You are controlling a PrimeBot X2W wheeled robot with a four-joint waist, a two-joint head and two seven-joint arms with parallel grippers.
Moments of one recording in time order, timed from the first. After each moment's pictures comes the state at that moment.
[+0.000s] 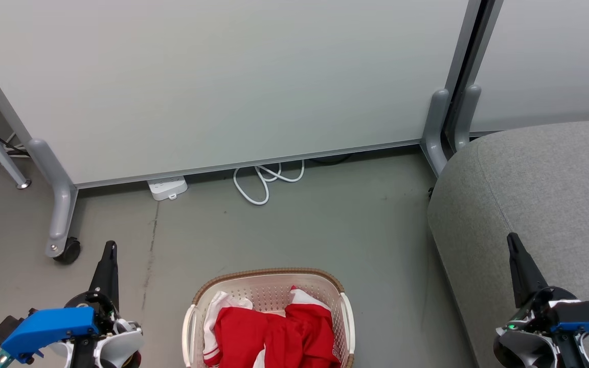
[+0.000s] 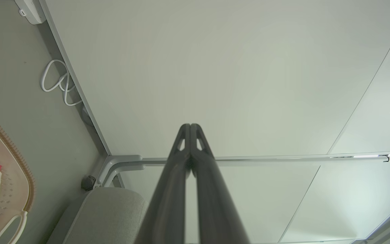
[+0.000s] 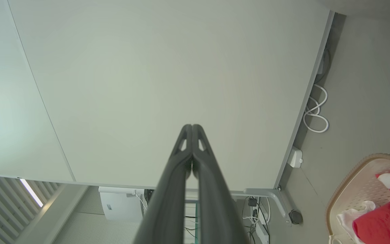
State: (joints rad) left arm -0.10 0.05 0.11 0.25 -1.61 -0.13 0.11; right arm -0.10 -0.05 -0.11 0.25 1.61 0.13 0.11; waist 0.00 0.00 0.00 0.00
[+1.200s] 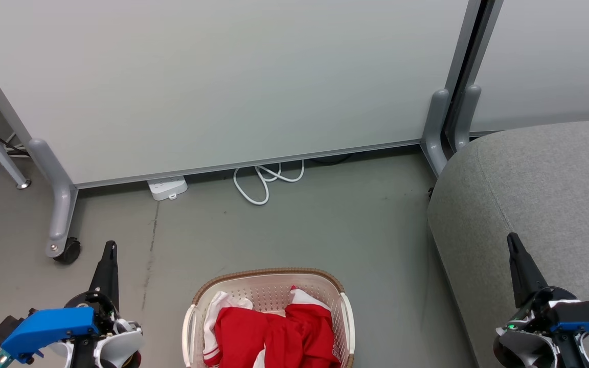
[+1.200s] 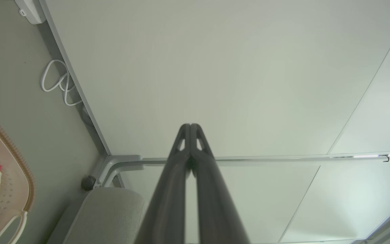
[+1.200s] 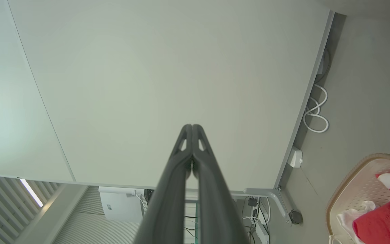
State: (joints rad) left arm -0.10 0.05 0.11 0.25 -1.61 -0.13 0.11; right arm -0.10 -0.05 -0.11 0.25 1.61 0.13 0.11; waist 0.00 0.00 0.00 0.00
